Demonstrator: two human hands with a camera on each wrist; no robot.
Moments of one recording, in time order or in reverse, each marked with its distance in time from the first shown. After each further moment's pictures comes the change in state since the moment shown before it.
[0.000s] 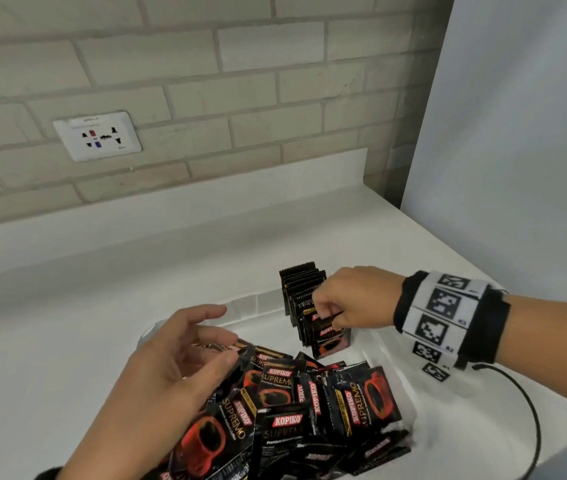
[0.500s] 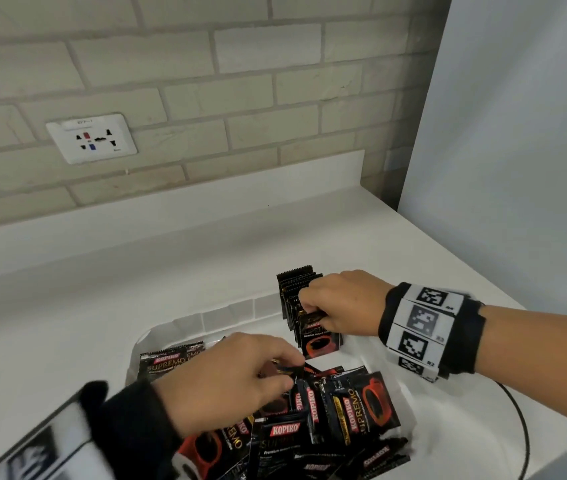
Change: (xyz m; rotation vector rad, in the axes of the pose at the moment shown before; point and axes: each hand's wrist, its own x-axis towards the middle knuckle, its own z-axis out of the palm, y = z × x) left_hand 0.038 0.016 0.031 0.545 -0.631 0.044; right_hand 0.008 -0.003 0.007 -0.146 0.063 -0.019
